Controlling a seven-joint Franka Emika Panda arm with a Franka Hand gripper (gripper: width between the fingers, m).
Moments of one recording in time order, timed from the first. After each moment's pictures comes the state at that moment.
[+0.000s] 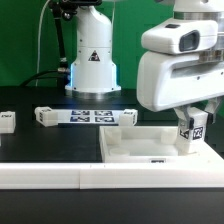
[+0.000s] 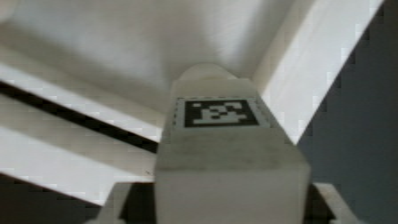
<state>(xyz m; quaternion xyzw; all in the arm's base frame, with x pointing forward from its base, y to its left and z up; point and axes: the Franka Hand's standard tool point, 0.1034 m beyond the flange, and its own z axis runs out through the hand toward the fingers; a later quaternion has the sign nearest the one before) 0.623 0.121 0.076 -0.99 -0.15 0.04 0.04</state>
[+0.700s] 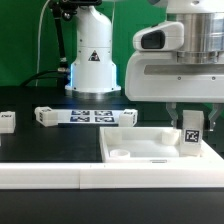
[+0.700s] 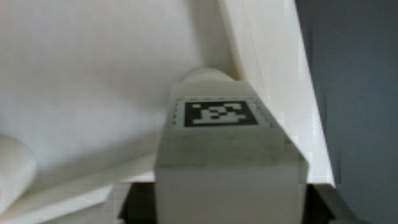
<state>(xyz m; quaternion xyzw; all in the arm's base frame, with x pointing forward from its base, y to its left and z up) 0.628 0.113 0.074 -0.98 0.20 0.03 0.04</state>
